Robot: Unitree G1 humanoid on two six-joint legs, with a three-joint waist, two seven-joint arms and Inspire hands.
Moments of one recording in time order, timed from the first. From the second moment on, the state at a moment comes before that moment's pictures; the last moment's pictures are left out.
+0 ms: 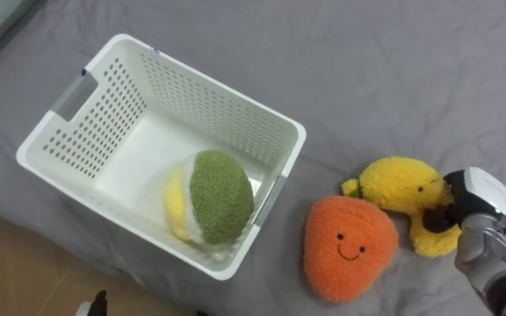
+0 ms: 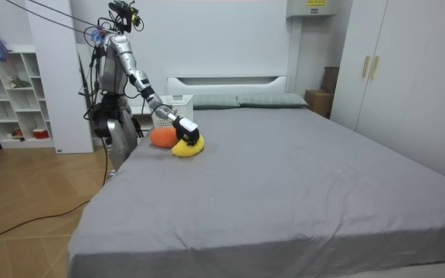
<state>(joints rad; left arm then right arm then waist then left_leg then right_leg) -0.03 0.26 -0.16 1.12 0.01 -0.01 0.20 -0.49 -0.49 0.37 1.29 -0.32 -0.02 -0.40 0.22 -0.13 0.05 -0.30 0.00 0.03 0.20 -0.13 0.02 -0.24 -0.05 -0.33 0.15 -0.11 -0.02</state>
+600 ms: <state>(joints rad) 0.00 0.27 -0.11 1.12 -0.01 -0.01 0.21 -0.47 -0.49 0.25 1.14 -0.32 -0.04 -0.39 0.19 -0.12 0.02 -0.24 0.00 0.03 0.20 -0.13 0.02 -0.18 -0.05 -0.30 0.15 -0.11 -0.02</state>
